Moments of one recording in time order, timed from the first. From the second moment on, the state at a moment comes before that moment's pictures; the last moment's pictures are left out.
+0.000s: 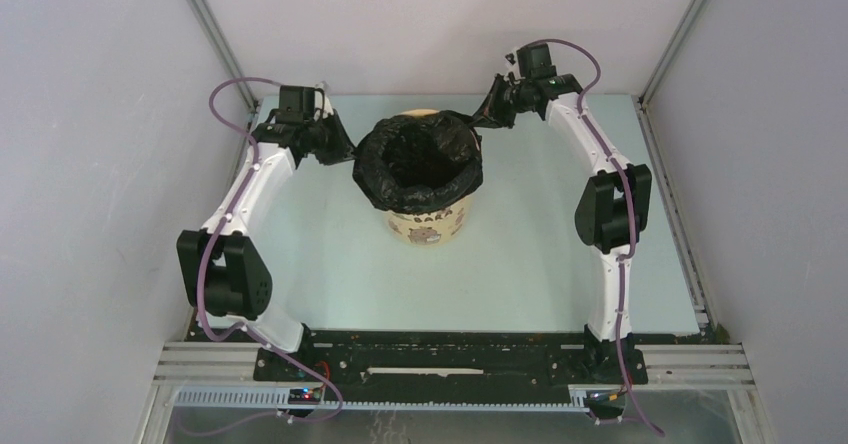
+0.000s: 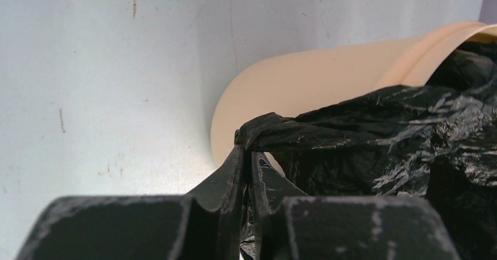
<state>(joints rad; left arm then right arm) -0.11 1.59 1.45 -0.65 0.28 -0.44 0.25 2.18 2.13 -0.74 -0.53 0.68</state>
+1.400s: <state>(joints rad) -0.09 1.59 1.40 -0.54 0.34 -0.49 0.22 2.13 1.83 -0.63 -0.58 0.68</state>
